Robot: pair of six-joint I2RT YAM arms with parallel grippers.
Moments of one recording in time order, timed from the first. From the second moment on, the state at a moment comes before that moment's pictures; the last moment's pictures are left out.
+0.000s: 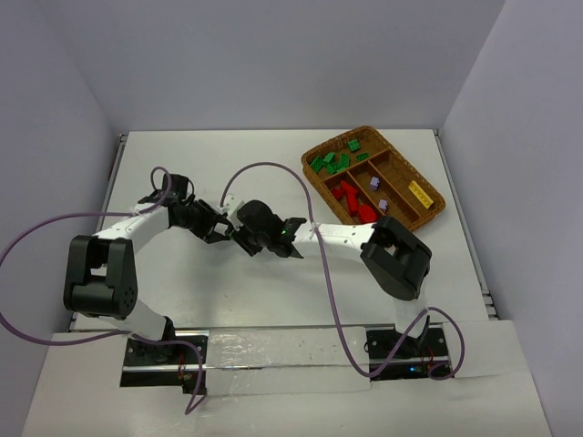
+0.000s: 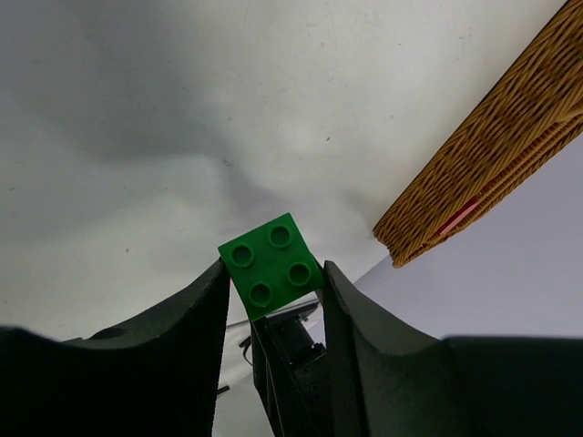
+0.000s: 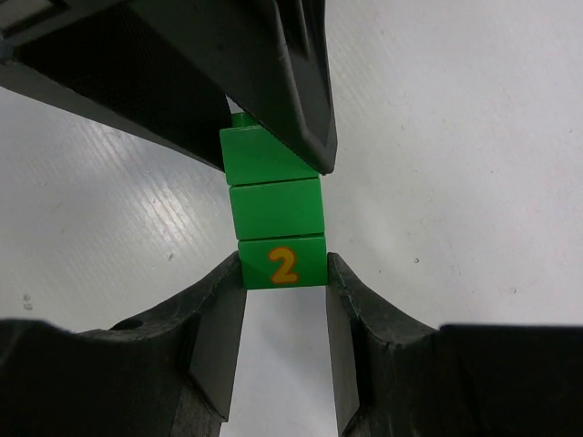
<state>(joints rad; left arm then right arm) -0.14 1.56 0.92 -0.49 0.49 -1.09 1.01 1.90 1.27 -0.05 0.09 -0.02</state>
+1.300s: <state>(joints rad) -0.13 1.37 1.00 -0.58 0.24 -0.86 0.40 1.65 1.24 -0.15 0.08 0.33</state>
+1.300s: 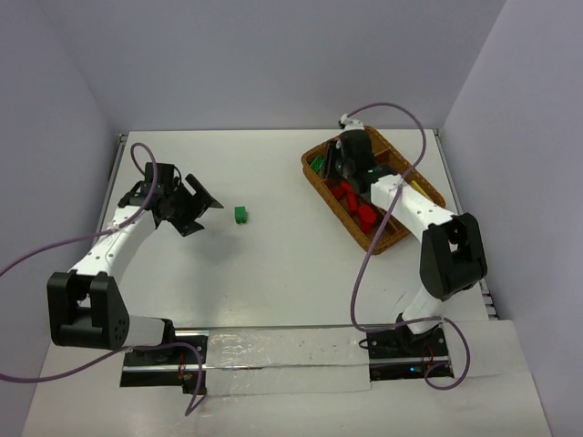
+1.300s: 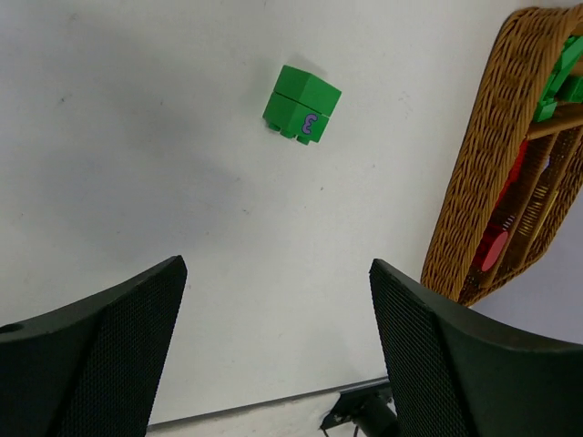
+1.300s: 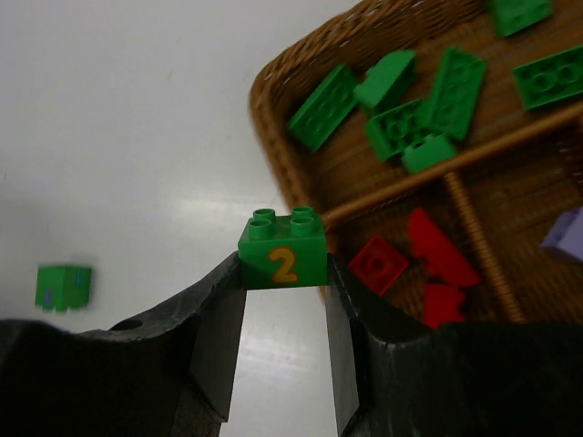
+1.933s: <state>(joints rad) -0.26 1.31 1.06 -0.66 -0.01 -0.73 0.23 2.20 1.86 -0.34 0.09 0.40</state>
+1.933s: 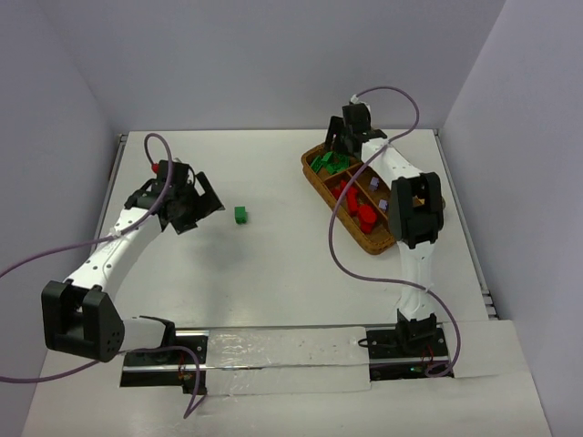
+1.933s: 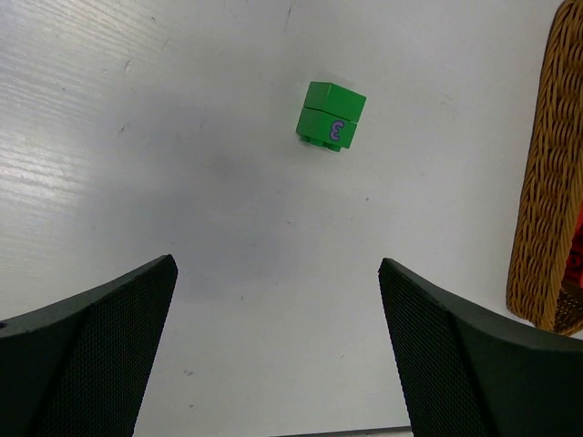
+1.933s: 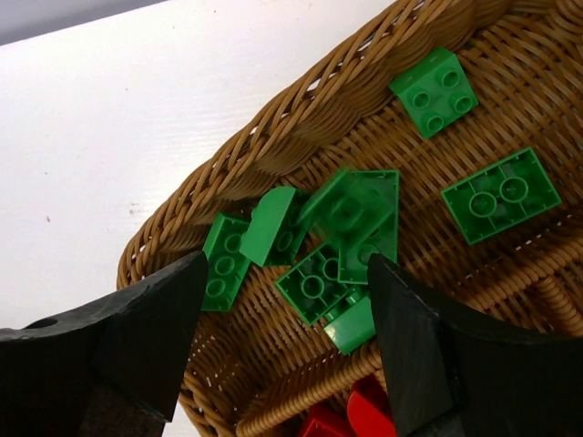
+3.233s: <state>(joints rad) -0.48 1.93 1.37 -0.62 -0.22 -0.53 0.31 1.50 1.13 -0.14 -0.10 0.44</state>
